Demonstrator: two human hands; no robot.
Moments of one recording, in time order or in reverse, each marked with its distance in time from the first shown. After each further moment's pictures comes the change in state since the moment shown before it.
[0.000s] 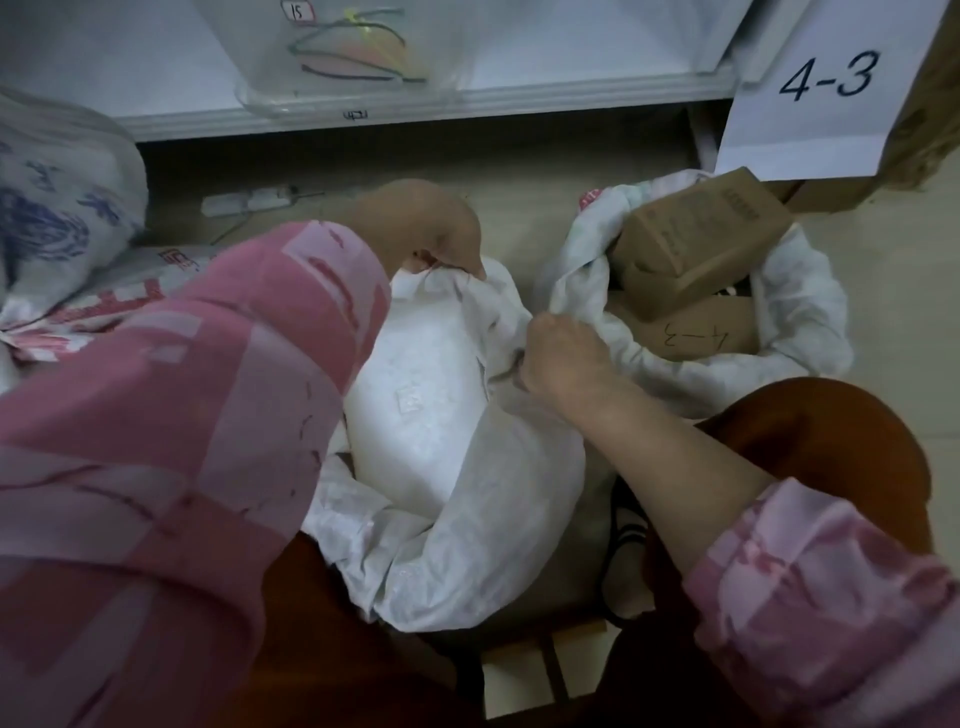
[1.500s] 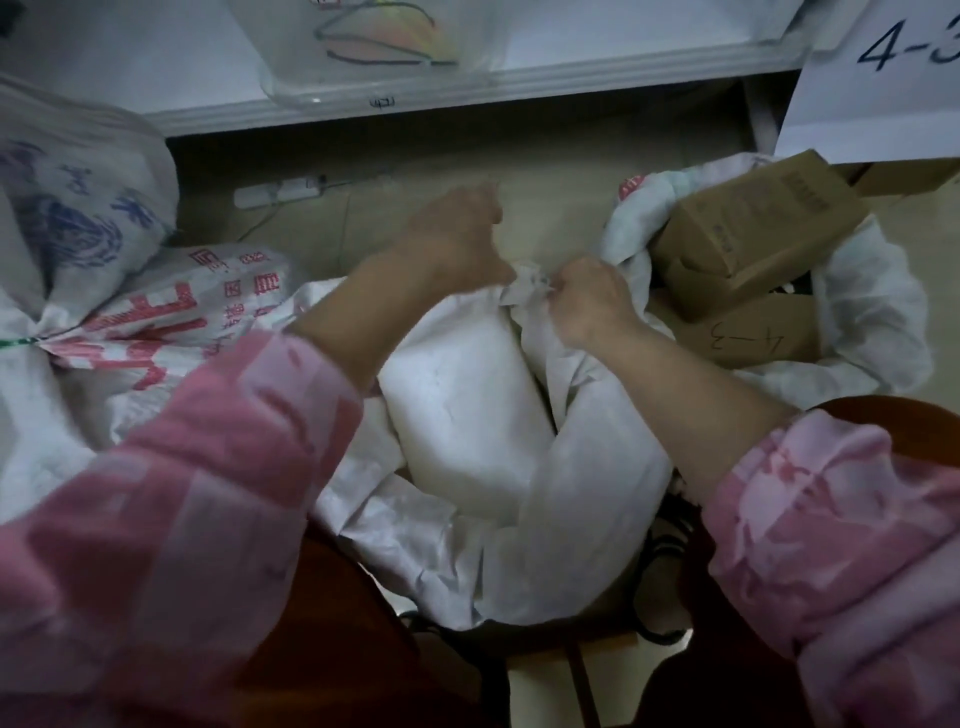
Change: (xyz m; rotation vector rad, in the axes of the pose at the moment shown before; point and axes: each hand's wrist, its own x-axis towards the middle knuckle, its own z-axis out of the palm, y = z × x) left_hand 0.008 -0.016 0.024 -0.244 0.391 0.105; right_hand 0.072 0.007 -0.010 0.231 0.183 -0.003
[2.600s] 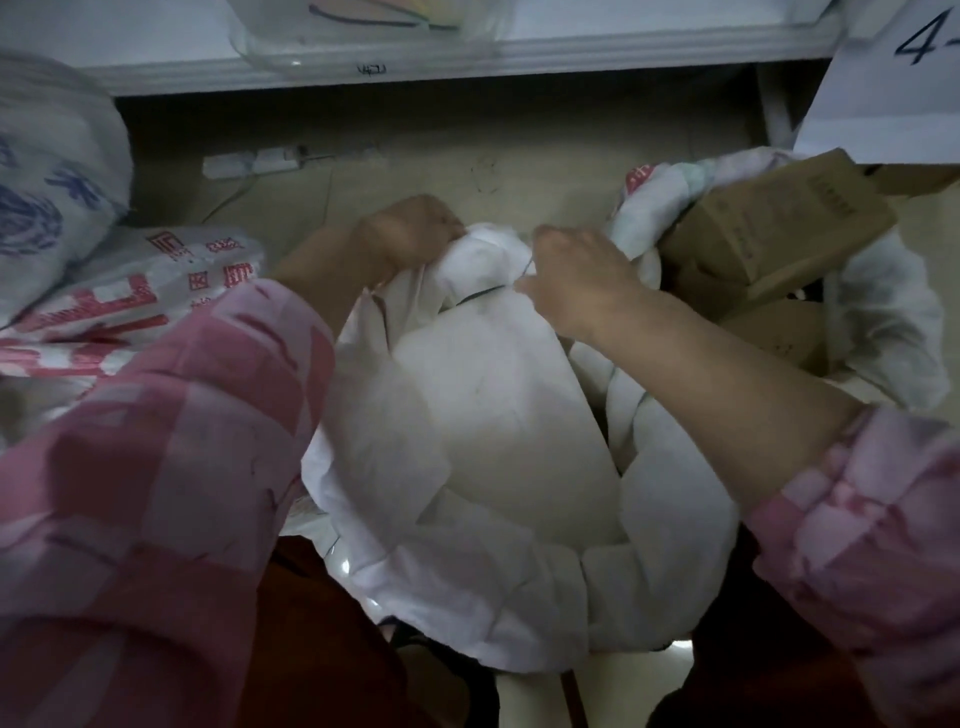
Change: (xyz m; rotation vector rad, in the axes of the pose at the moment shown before) left_hand 0.048 -0.058 0.011 -0.354 -0.102 -0.107; right_hand 0.029 -0.023 -0.003 -0.289 0.025 -0.213
